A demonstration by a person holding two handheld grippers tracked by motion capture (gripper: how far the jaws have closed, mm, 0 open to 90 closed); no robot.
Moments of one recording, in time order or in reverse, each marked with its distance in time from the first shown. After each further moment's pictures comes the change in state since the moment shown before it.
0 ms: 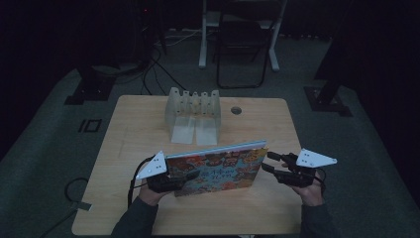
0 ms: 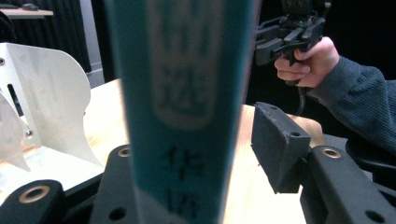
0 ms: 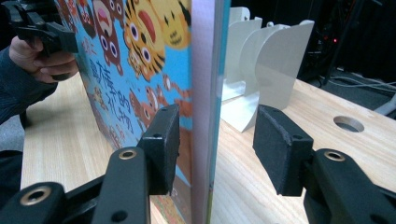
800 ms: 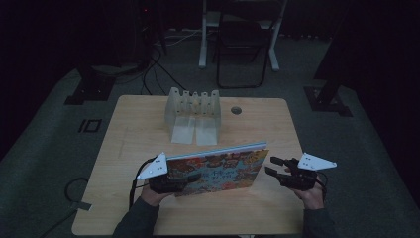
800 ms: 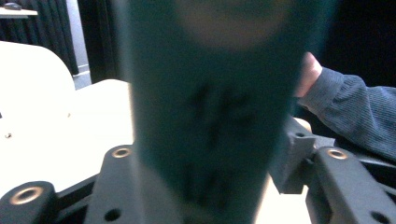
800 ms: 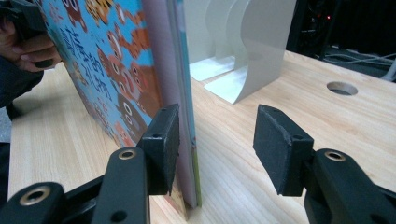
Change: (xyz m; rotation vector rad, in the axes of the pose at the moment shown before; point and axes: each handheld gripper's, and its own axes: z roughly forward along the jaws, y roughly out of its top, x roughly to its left) left arm 0.001 -0.007 0.004 -0.009 -0.046 -0.009; right arm -0.011 -0.031 -0.004 0.041 -0.030 0.072
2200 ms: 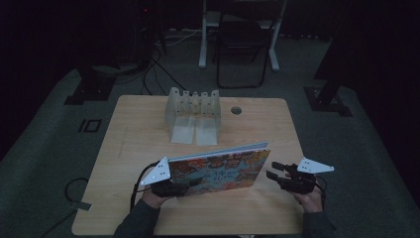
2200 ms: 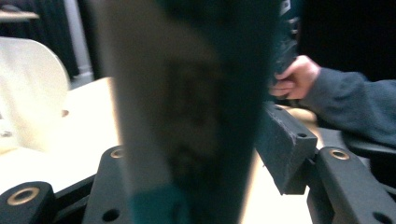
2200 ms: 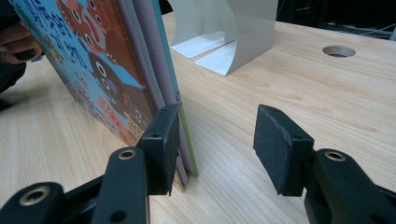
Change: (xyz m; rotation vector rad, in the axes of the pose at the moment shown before) left arm -0.008 -0.011 0.004 0.012 0.046 0.066; right arm -0.009 -0.031 0.003 0.036 -0.020 0.075
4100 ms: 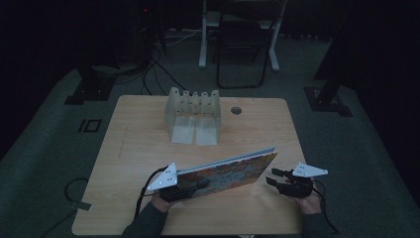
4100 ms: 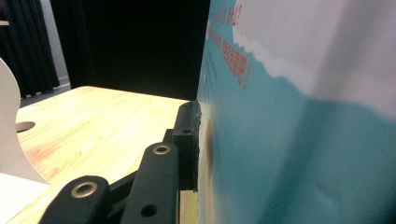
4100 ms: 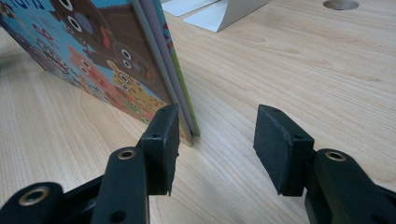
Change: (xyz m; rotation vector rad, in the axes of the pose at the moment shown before) left arm -0.013 -0.008 0.018 -0.050 -0.103 -0.025; right arm -0.005 -0.026 0.007 0.108 -0.034 0.005
